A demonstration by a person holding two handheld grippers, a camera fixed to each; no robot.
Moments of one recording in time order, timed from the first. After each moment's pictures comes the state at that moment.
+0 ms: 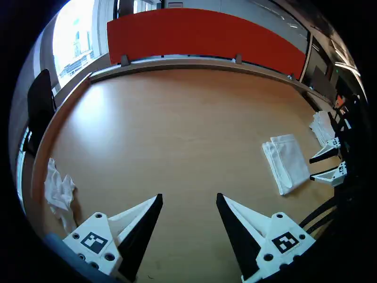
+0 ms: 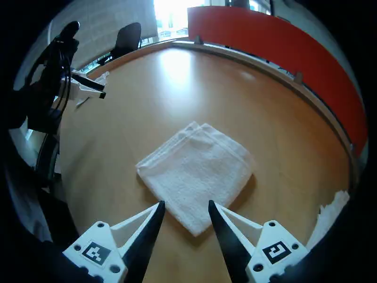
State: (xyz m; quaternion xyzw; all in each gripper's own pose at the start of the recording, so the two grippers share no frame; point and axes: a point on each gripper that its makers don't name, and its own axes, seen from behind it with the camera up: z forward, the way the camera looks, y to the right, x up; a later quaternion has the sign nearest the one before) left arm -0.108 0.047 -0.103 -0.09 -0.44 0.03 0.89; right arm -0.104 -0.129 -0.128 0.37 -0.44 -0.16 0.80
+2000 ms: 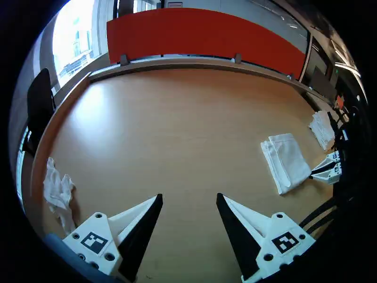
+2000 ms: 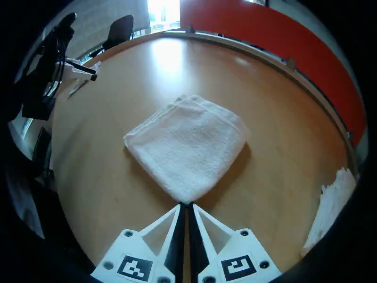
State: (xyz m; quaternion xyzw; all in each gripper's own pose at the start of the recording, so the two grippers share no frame) left arm -0.109 0.049 -0.104 -0.09 -0.44 0.03 0.89; right arm -0.124 -0.091 -0.143 0.34 -0.46 -0.17 0.80
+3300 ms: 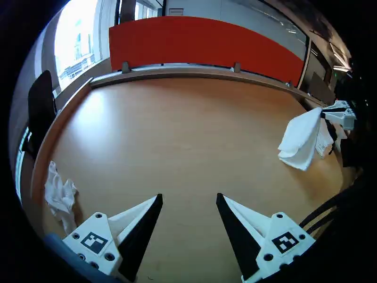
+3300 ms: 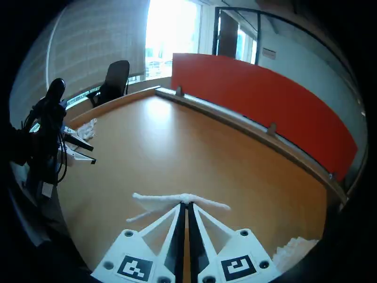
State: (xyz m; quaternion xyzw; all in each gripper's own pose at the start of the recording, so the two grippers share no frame) left arm -0.089 0.047 -0.098 -0.09 -0.41 0.02 0.91; right arm 0.050 -0.148 -0.033 0.33 -0.30 -0.15 0.88
